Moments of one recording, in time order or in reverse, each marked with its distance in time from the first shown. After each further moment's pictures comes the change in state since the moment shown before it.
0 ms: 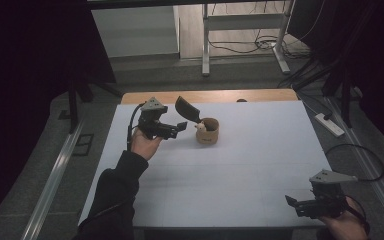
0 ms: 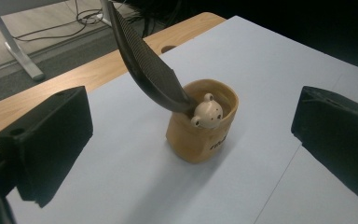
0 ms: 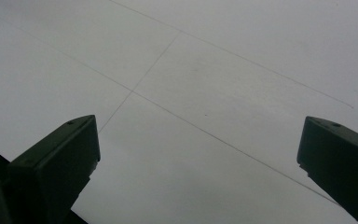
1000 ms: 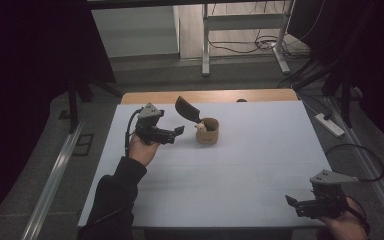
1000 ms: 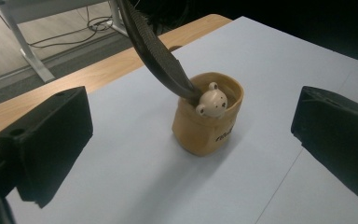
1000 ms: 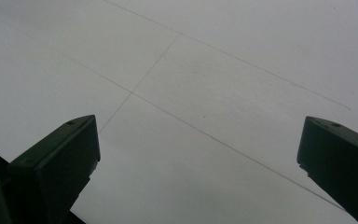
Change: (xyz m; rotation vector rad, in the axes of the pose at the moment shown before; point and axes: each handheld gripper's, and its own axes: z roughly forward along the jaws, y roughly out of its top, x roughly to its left) left arm -0.005 -0.016 -0.007 -0.023 0.039 0.011; right arm 0.001 0.000 -0.001 -0.011 -0.005 -0.005
